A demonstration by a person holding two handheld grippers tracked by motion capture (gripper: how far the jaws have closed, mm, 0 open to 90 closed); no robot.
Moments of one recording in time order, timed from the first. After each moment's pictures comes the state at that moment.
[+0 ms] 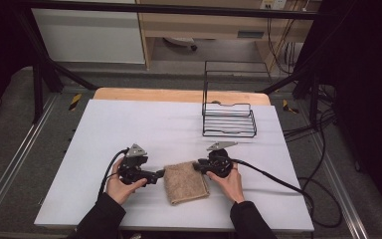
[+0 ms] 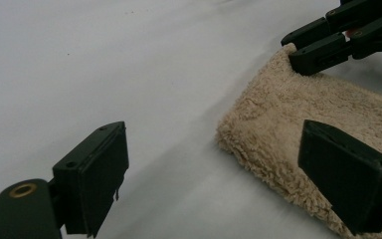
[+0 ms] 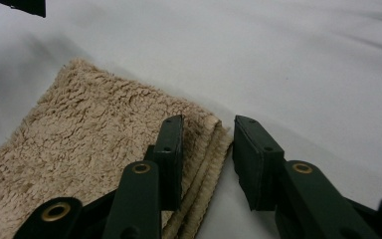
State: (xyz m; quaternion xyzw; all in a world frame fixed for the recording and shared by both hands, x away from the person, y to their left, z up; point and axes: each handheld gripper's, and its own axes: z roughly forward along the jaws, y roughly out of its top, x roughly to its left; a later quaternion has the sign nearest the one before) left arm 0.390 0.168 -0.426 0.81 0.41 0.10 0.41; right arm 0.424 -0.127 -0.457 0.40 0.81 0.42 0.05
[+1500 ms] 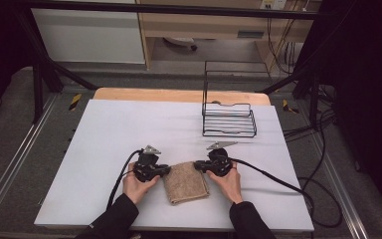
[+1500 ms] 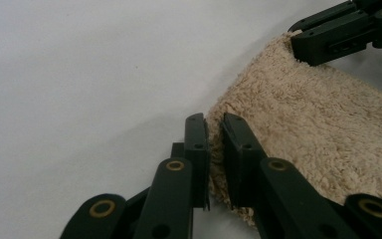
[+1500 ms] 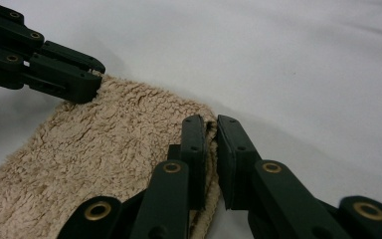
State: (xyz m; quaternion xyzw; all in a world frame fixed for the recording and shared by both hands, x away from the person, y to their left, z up) left arm 0.403 0.135 -0.445 0.82 0.44 0.05 0.38; right arm 0.424 -0.126 -0.456 0.42 0.81 0.42 0.03
